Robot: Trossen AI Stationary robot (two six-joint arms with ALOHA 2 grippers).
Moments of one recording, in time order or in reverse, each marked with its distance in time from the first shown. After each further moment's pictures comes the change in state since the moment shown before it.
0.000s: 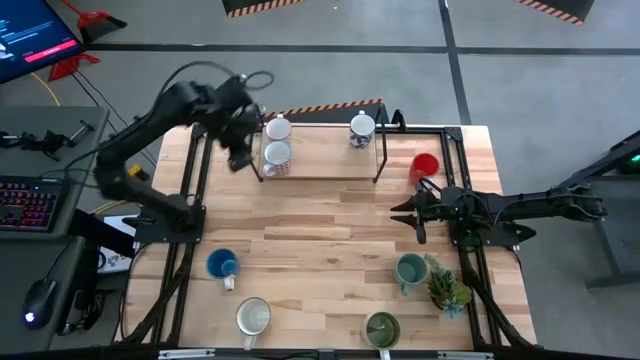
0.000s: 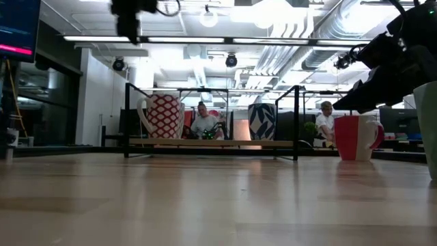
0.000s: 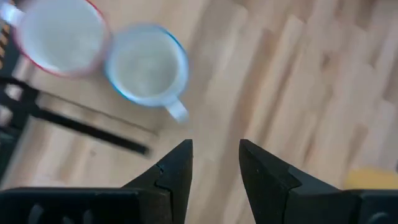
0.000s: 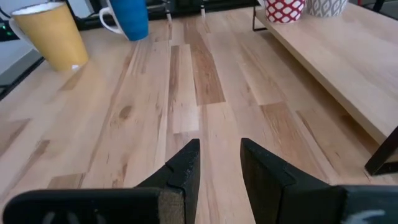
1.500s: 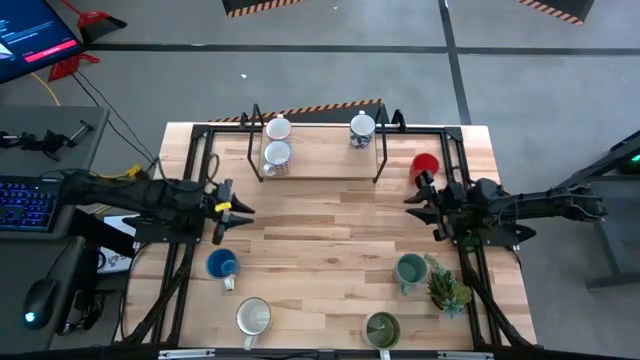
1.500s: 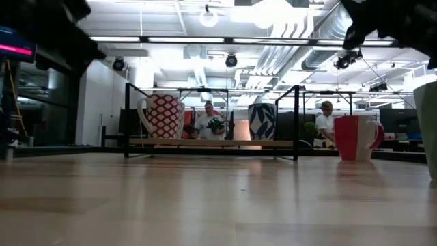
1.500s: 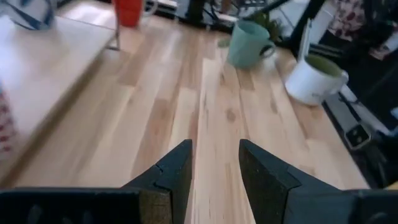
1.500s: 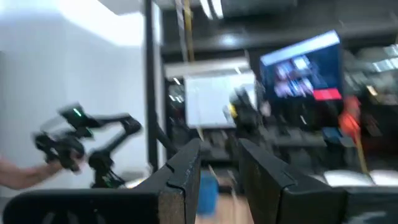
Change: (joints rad) left arm -0.725 -0.973 -1.279 1.155 -0.281 -0.432; right arm 0.003 0.008 0.000 0.743 -0.224 -0.004
